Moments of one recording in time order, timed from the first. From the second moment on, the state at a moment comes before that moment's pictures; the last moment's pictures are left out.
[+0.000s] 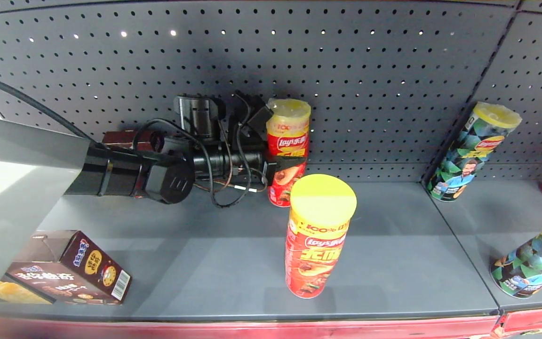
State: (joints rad) left arm -0.42 2.12 -1.52 -0.46 -0.71 0.27; right arm 0.00 0.00 0.00 0.00 0.02 0.00
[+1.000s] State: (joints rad) left arm -0.45 2.11 -1.43 -0.49 -0.69 0.27; right arm 0.00 0.00 0.00 0.00 0.02 0.00
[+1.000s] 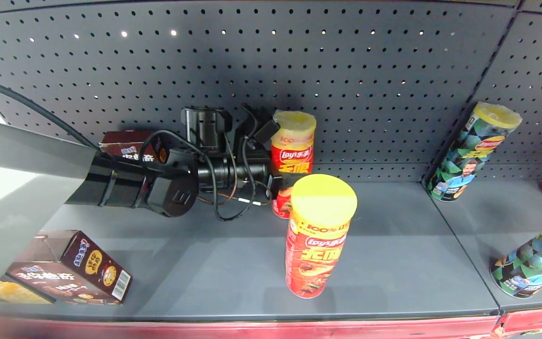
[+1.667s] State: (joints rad) left arm -0.44 1.95 -1.20 -0.50 -0.60 0.27; right arm 0.00 0.00 0.00 0.00 0.02 0.00
